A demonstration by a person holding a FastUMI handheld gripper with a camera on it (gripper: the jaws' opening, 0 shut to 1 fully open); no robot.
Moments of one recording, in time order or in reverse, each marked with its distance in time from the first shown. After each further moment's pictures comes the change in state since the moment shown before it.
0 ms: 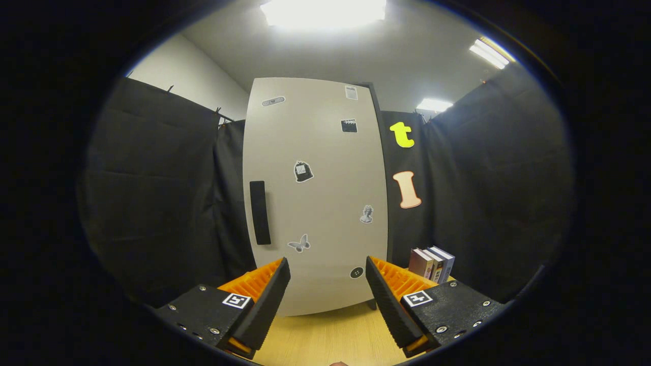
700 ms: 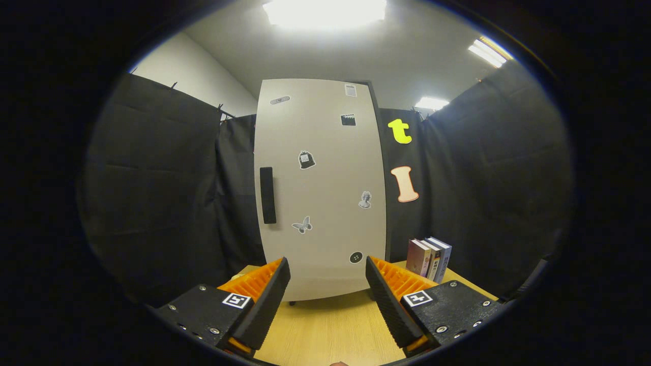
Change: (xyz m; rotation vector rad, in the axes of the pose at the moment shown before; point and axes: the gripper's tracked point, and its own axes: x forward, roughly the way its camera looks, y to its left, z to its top) arm -0.027 0.009 -0.022 0.002 -0.002 -0.014
